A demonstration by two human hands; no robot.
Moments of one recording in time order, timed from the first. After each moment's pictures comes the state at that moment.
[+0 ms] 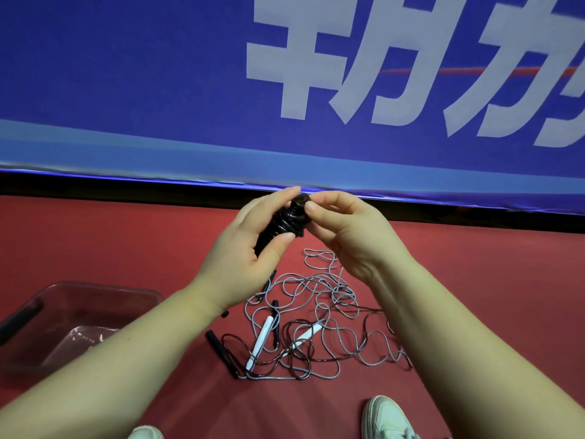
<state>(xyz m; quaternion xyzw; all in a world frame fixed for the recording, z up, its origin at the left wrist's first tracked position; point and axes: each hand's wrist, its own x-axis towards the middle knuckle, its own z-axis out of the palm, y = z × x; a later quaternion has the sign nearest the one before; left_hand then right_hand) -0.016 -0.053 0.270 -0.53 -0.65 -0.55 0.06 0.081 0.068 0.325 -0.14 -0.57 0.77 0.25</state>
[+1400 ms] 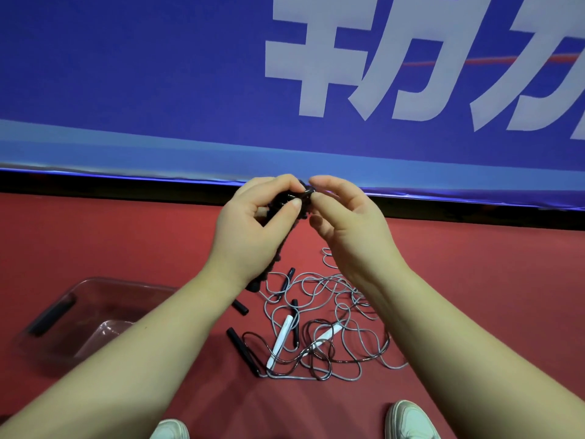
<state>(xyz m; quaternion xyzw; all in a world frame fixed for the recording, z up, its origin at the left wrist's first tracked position) -0.015 -0.062 0.298 -0.42 -0.63 -0.65 0.07 0.060 0.043 0.315 -0.09 -0.60 0.74 0.30</state>
